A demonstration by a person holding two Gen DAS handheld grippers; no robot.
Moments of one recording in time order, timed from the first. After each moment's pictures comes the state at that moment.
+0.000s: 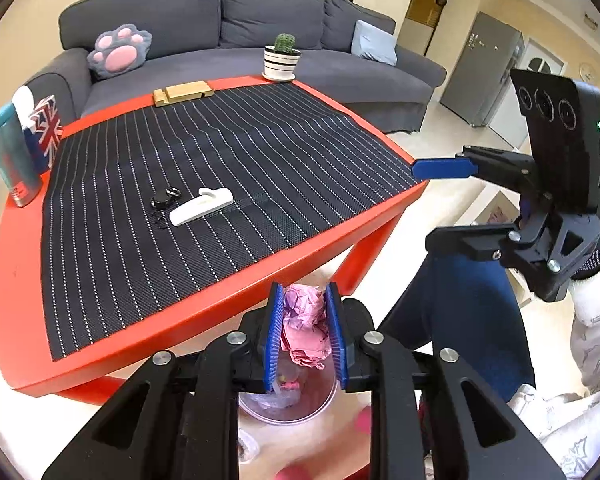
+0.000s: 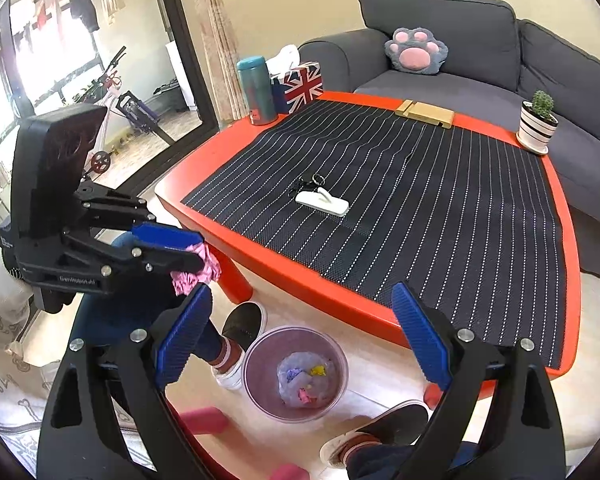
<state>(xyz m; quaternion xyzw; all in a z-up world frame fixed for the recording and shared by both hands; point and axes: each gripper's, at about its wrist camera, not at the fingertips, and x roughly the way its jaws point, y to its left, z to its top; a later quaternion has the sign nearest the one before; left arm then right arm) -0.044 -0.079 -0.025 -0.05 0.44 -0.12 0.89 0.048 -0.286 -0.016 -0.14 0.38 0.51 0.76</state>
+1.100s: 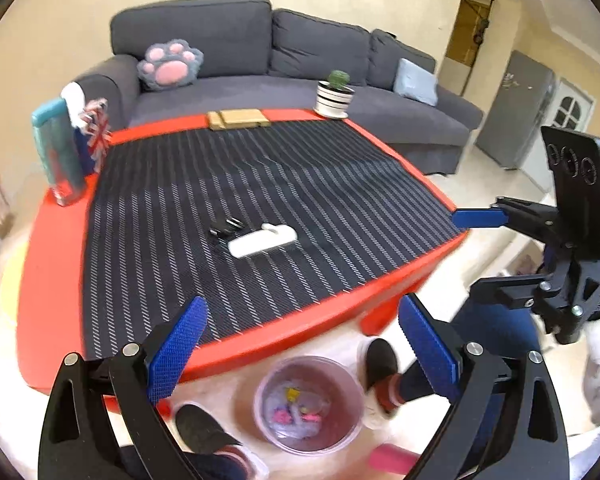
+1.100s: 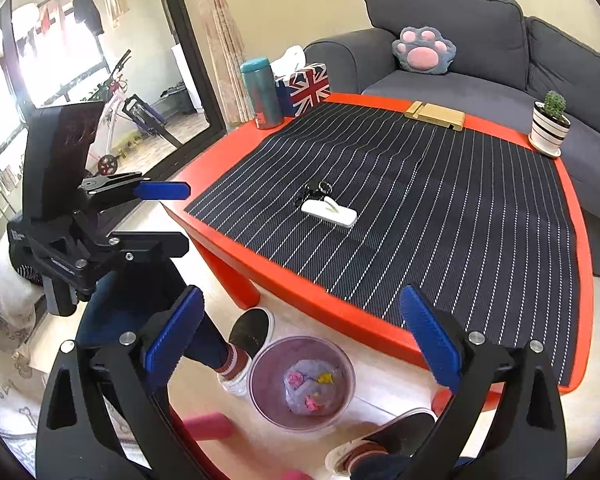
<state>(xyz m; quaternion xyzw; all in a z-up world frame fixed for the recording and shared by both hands) -0.037 -0.041 -0.015 -0.07 0.39 -0.03 0.92 0.063 -0.267 -0.020 -0.13 0.38 0.52 0.75</state>
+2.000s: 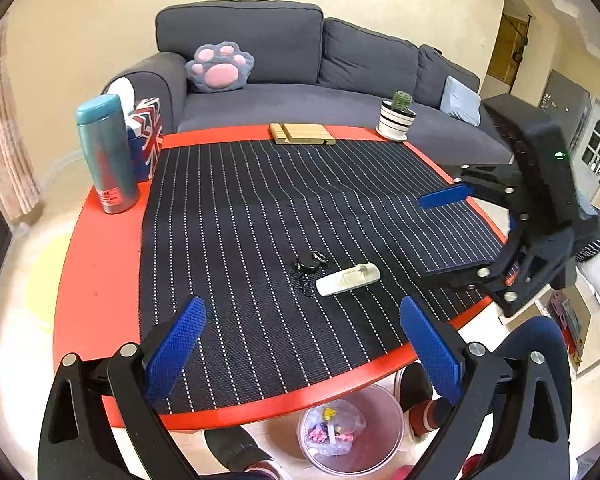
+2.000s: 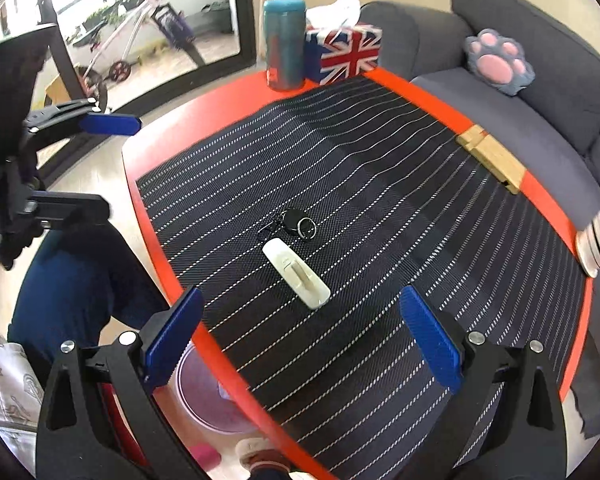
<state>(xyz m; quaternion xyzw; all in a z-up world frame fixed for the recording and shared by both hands) -0.013 0.024 -0.011 -0.09 0.38 0.03 0.92 0.141 -0.126 -0.046 -0.32 0.39 0.57 0.65</state>
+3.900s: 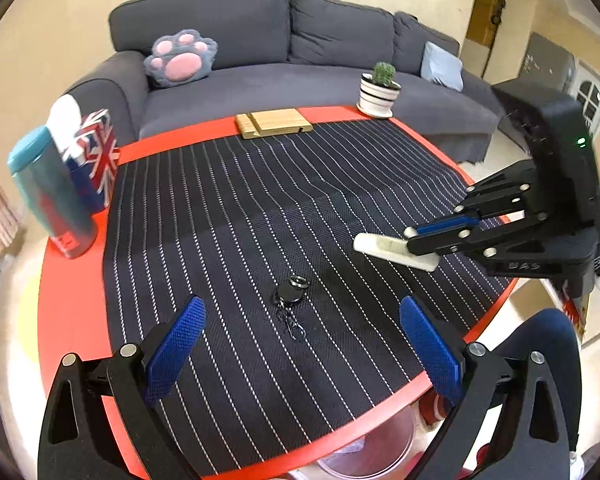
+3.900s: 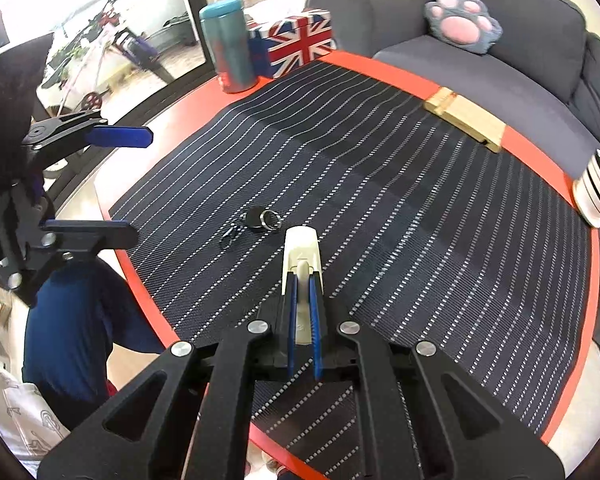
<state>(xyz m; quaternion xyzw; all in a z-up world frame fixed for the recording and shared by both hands) 0.067 0.022 -0.019 -0.04 0.43 -0.02 0.90 0.180 -0.145 -0.045 -0.25 0.43 0.52 0.69</state>
